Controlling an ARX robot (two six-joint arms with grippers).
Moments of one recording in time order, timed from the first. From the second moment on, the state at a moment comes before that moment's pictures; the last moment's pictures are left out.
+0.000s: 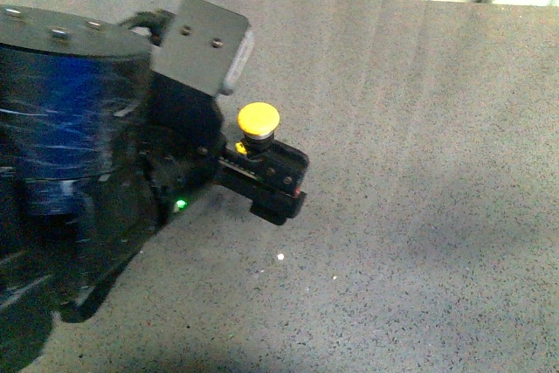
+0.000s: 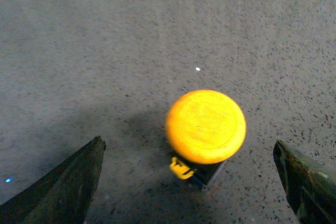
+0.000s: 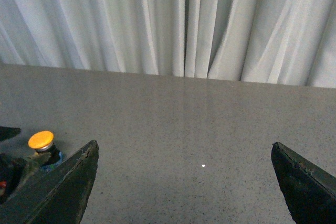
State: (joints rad) left arm -0.54 1.99 0.54 1.07 -0.12 0.05; right arm 0.00 0.00 0.02 0.00 0.00 0.00
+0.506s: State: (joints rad) left arm -0.16 1.35 0.10 1.24 -0.16 -0.03; right arm 0.00 0.00 0.02 0.00 0.00 0.00
